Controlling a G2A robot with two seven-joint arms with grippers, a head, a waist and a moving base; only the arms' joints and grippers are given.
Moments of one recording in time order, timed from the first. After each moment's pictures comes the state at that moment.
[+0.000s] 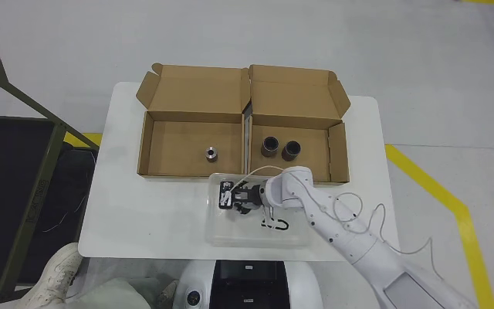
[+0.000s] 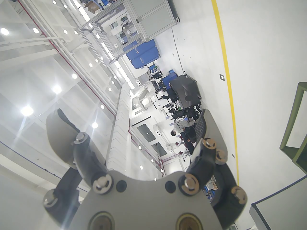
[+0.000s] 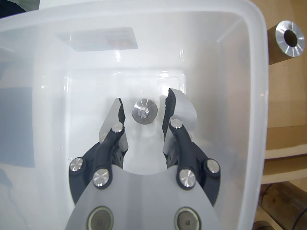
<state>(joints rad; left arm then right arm) 0.15 -0.27 -1.06 -1.30 2.57 -0.51 0.65 -0.92 -1.38 0.65 -1.33 -1.32 -0.79 0.51</state>
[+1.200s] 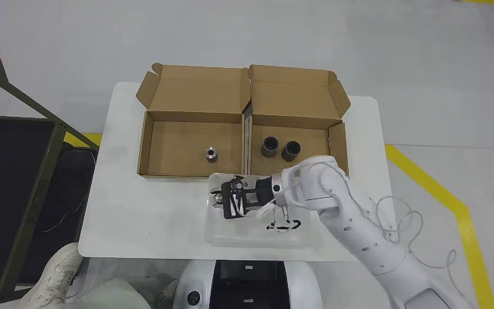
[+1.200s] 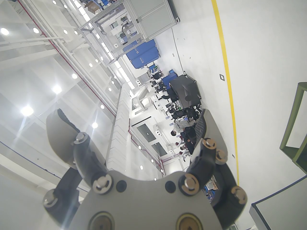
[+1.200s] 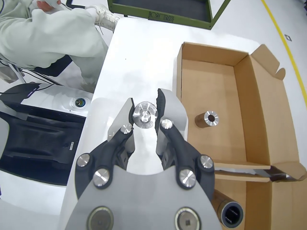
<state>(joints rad) 0.15 -0.27 -1.06 -1.30 2.57 -0.51 0.65 -0.98 -1.29 0.84 -1.75 -1.08 -0.98 0.58</state>
